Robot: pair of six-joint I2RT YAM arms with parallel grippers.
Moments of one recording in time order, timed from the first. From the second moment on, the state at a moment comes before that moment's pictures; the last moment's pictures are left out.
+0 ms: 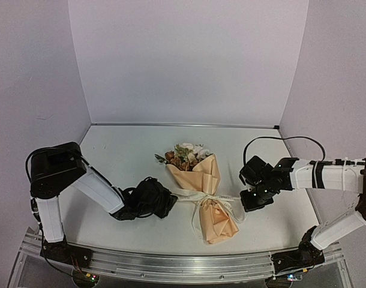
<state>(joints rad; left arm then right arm) -1.06 1.92 0.73 0.61 -0.20 -1.91 0.78 1.40 0.81 -0.72 0.12 0.51</state>
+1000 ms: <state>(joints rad) -0.86 1.68 0.79 0.07 -0.05 -0.97 0.94 1.53 0.99 -0.71 0.01 0.38</state>
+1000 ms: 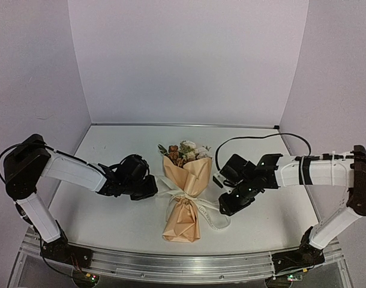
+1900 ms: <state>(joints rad) -0.86 1.66 0.82 0.04 -0.04 -0.94 1.02 1.83 1.11 -0.61 -0.04 0.37</state>
